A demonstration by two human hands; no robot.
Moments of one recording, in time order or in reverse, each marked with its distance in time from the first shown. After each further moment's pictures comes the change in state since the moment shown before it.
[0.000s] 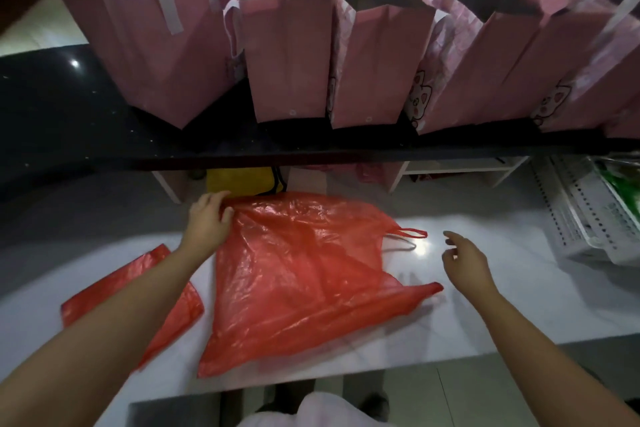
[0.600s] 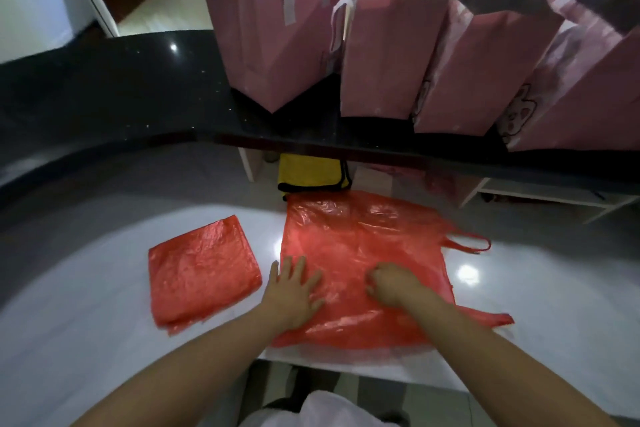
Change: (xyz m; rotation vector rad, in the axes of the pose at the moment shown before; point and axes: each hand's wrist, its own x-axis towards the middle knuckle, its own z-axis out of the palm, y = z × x) left_hand -0.148 -0.001 0.068 0.593 -0.540 0.094; right_hand -0.058 -0.159 0.149 -0.795 -0.723 -0.646
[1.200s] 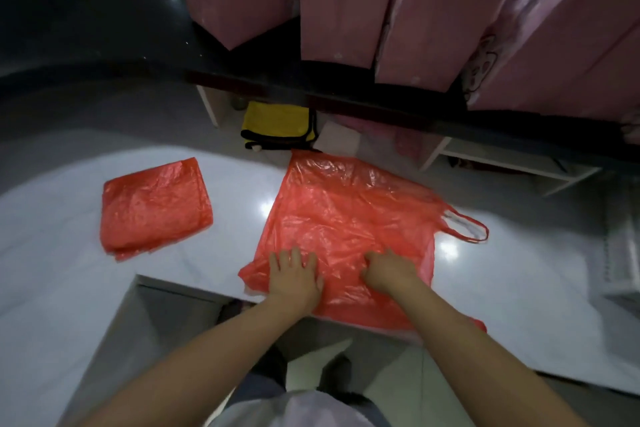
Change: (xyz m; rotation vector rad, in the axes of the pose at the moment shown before) left_hand -0.023 0.171 0.027 -0.172 0.045 -0.262; right_hand -0.067 0.085 0.052 0.136 -0.118 0.228
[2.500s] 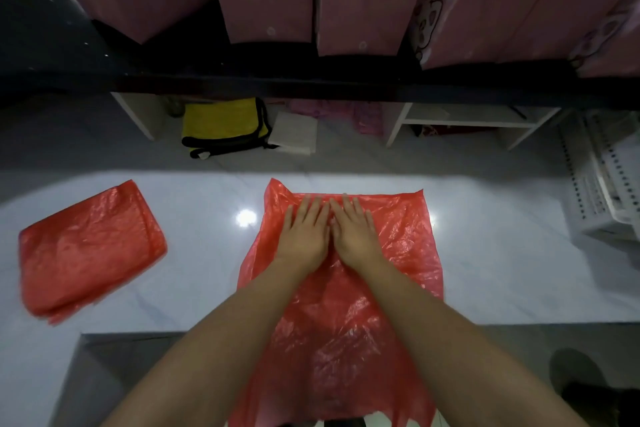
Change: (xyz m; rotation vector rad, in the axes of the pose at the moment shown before) left_hand 0.103 0.039 -0.010 -0.097 0.205 0.381; right_hand 0.060 -0.010 0.028 0.407 0.484 -0.115
